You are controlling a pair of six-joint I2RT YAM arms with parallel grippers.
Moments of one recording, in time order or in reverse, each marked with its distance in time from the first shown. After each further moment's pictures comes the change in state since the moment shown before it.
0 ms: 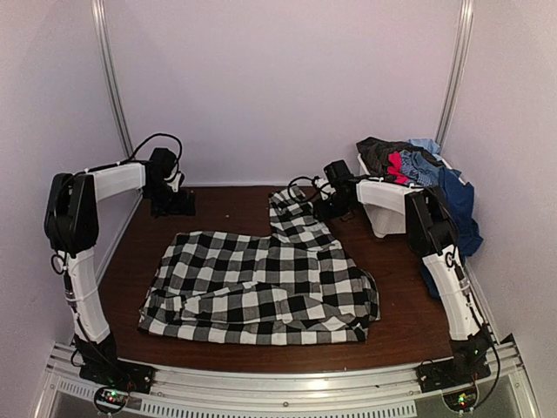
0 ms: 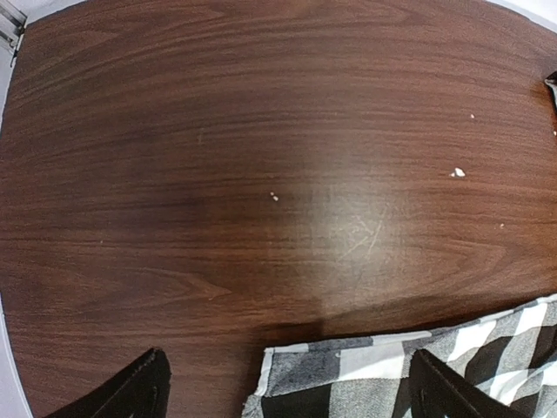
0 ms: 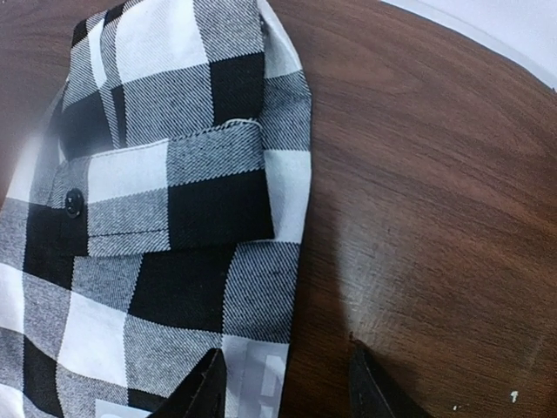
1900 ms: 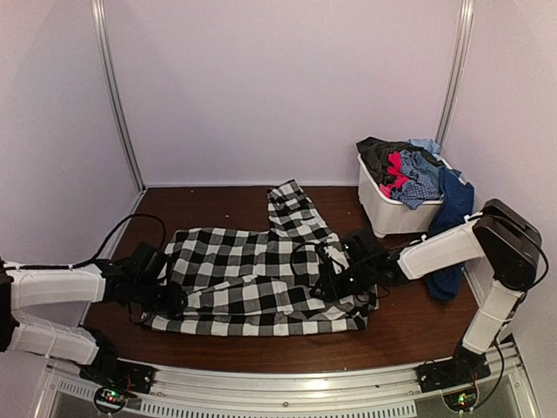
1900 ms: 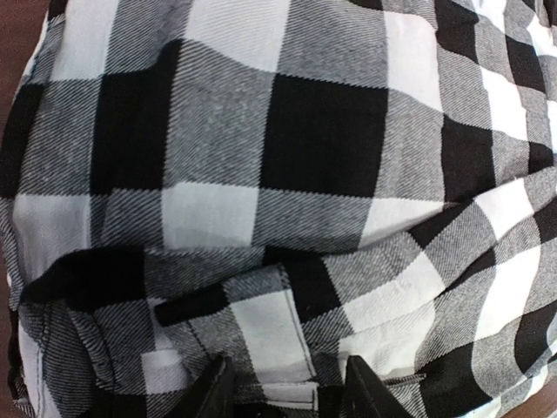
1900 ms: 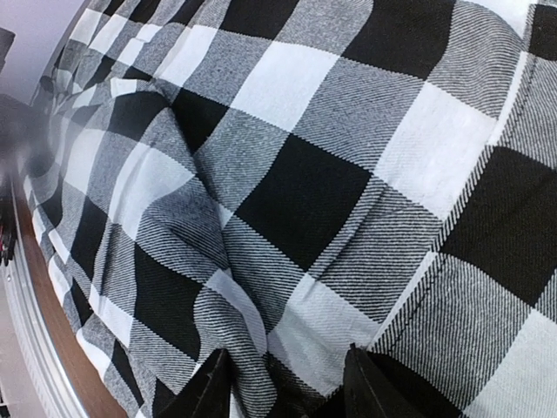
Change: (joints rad) left arm -0.388 -0.851 -1.165 0.306 -0.039 -0.533; right arm 0.322 -0.799 -1.347 0.569 -0.222 0.343
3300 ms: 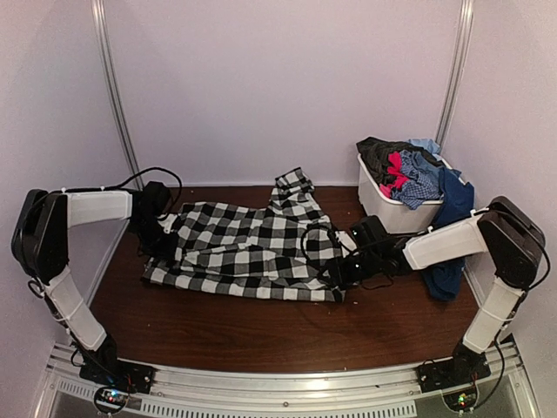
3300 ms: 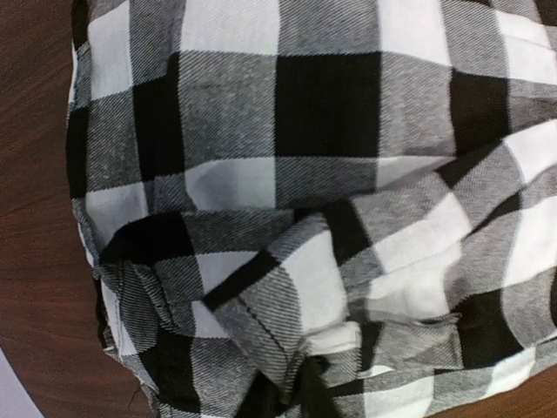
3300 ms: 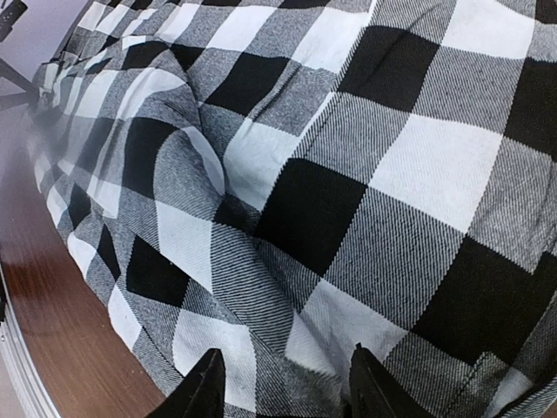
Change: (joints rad) left arm 0.328 0.526 0.676 -0.377 0.053 0.567; right arm -0.090 -0.014 0.027 0.019 0.058 0.022
